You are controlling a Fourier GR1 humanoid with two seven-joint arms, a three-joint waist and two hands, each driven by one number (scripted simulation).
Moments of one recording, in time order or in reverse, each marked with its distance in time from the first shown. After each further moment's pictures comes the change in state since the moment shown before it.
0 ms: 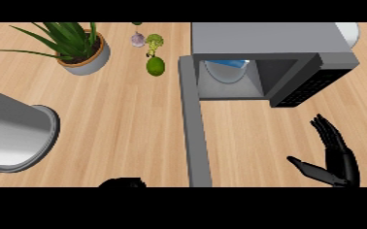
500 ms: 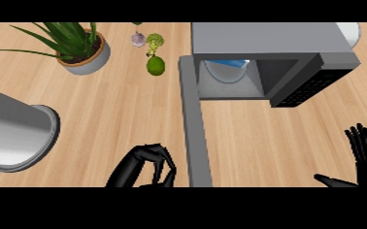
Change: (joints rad) left arm -0.301 -0.042 -0.032 0.255 -0.077 0.159 0.042; right arm 0.095 -0.100 -0.047 -0.057 -0.069 0.083 0.037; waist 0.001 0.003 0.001
